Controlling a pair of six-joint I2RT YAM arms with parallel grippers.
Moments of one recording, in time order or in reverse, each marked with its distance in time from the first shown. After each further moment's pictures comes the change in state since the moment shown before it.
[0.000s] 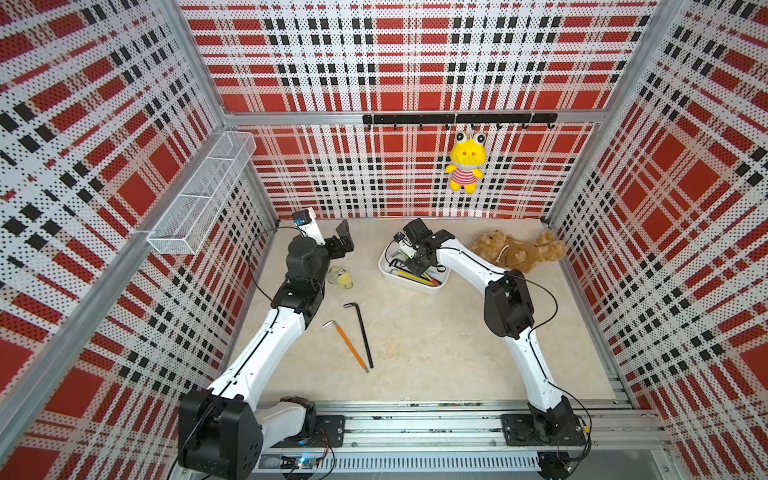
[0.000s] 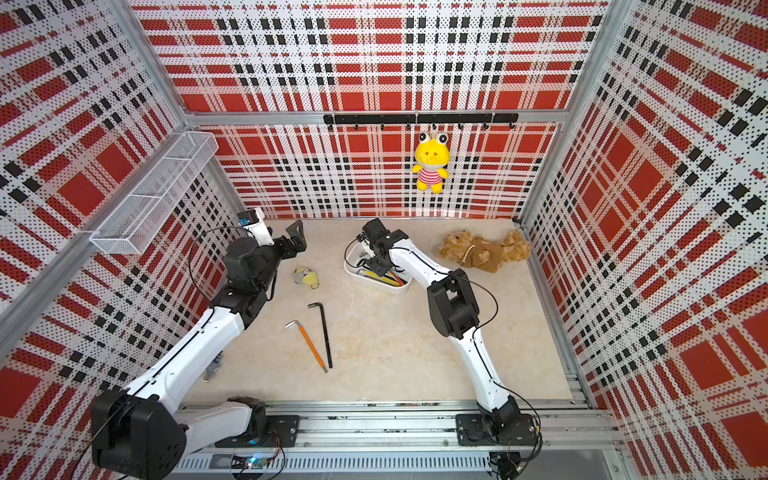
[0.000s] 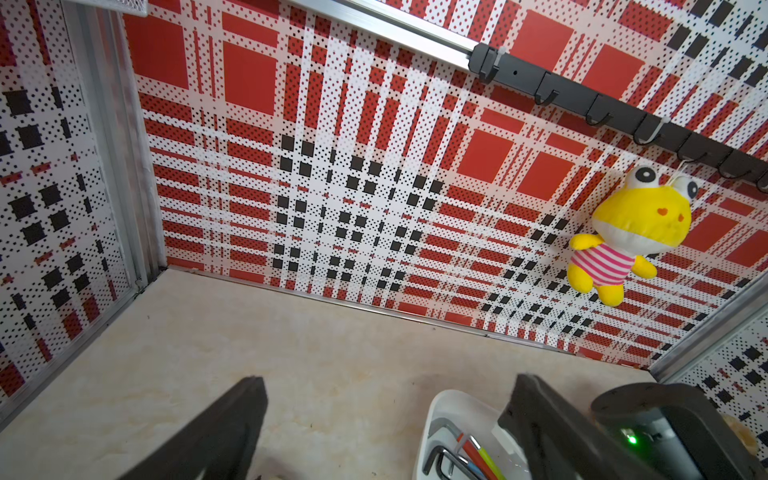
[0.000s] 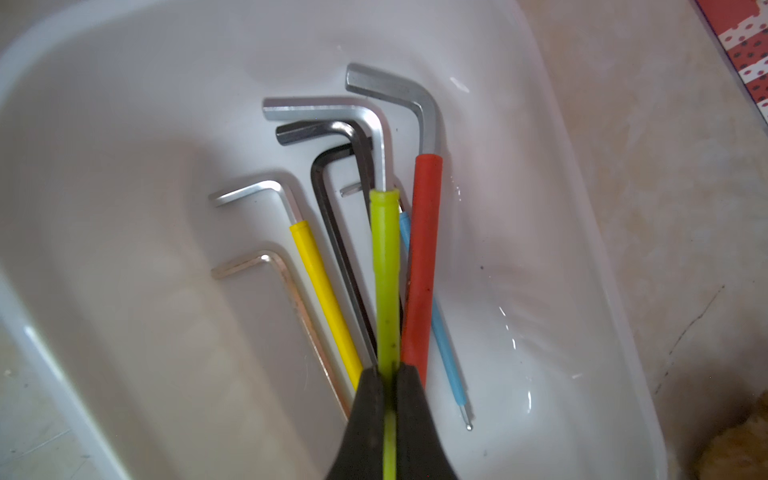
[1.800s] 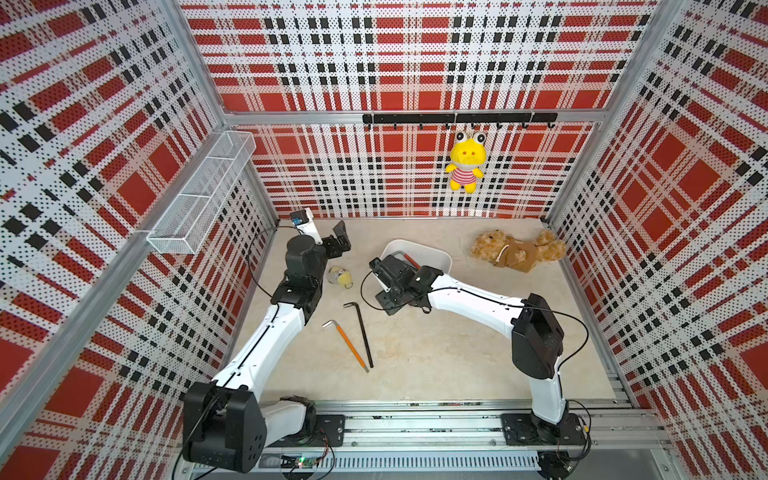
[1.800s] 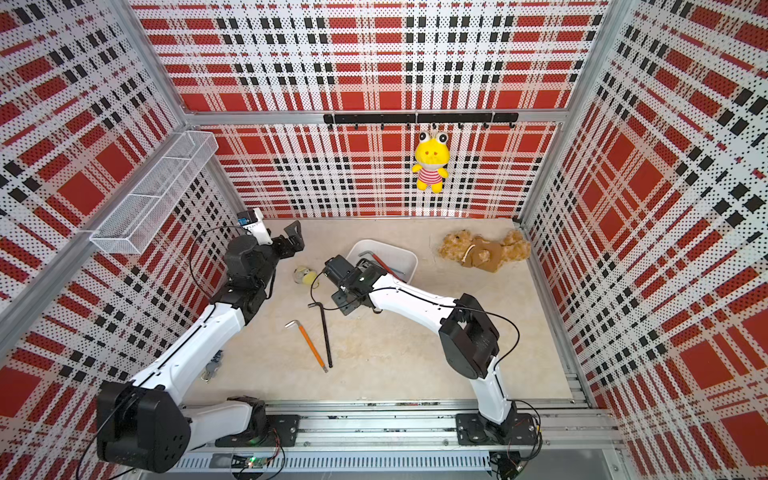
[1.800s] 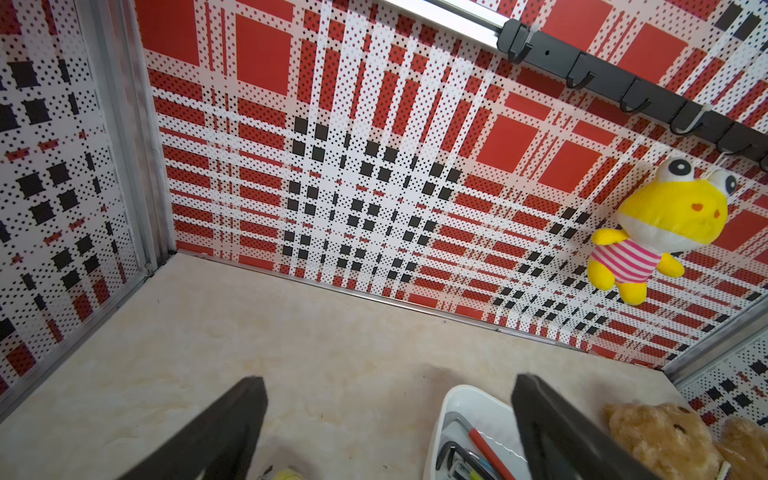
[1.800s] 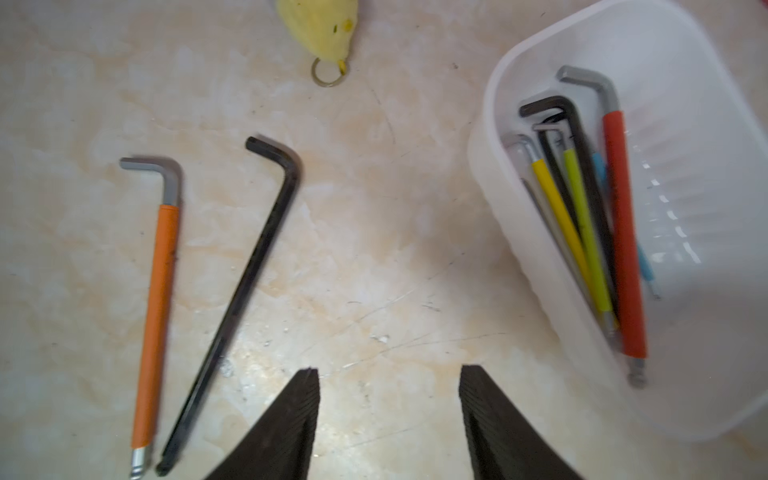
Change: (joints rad) left arm 0.042 0.035 0.000 -0.003 0.027 -0.023; right arm 0.365 -0.397 -0.480 0.167 0.058 0.443
